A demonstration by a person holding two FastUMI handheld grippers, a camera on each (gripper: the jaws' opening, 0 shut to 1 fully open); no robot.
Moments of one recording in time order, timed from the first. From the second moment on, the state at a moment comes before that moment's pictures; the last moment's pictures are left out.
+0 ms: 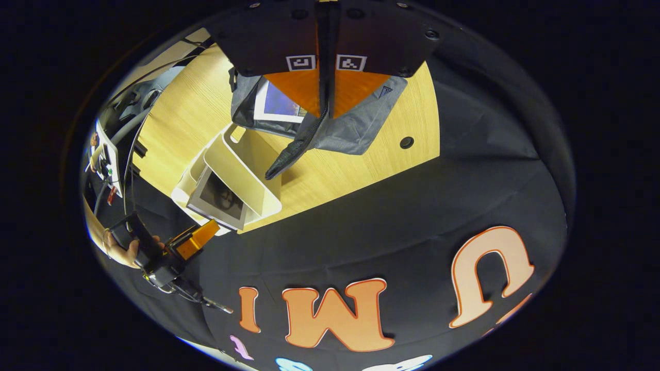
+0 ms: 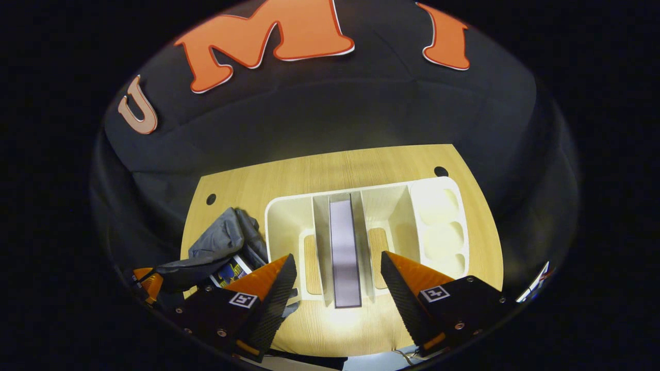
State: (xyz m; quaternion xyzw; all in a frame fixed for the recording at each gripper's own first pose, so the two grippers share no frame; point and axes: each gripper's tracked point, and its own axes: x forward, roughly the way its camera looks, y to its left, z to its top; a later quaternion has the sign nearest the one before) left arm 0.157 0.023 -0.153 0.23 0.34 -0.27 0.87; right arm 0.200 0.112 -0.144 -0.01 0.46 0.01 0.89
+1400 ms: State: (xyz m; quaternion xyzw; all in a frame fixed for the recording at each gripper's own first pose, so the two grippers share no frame) left arm 0.154 0.015 -0.161 0.23 0.35 -0.29 0.86; right arm 0.180 0.110 -0.066 -0.02 0.41 0.00 0.91
